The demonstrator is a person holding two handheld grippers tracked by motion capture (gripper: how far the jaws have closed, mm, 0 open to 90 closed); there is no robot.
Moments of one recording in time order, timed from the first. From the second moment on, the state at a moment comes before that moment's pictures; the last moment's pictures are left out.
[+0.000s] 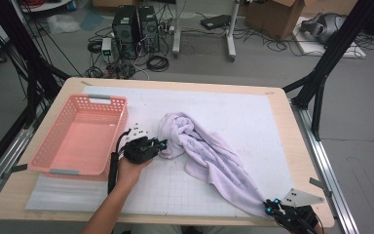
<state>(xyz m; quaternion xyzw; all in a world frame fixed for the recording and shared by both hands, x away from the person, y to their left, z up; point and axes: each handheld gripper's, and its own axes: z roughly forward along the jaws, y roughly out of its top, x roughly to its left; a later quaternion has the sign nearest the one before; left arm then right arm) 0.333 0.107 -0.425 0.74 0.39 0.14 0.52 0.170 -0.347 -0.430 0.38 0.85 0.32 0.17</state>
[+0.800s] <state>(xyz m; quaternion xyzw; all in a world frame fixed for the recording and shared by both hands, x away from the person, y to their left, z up) 0.395 0.083 -0.409 0.74 0.41 0.17 0.51 0.364 -0.229 -0.414 0.33 0.85 0.35 0.21</state>
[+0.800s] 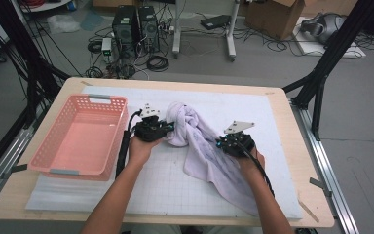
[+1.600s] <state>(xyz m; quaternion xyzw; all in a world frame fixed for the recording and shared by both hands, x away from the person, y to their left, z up) 0.385 0.077 -0.422 0.75 0.40 0.16 0.50 0.344 -0.331 -0.401 0.50 0.73 0.32 0.33</state>
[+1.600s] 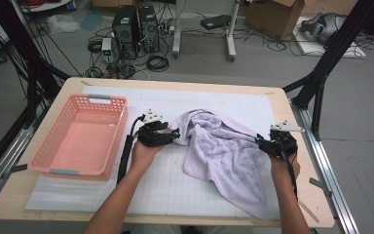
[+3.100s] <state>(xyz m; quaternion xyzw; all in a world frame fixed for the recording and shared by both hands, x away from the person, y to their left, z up) 0.357 0.061 -0.426 0.77 0.36 0.09 0.52 0.246 -0.250 -0.426 0.29 0.86 0.42 0.06</state>
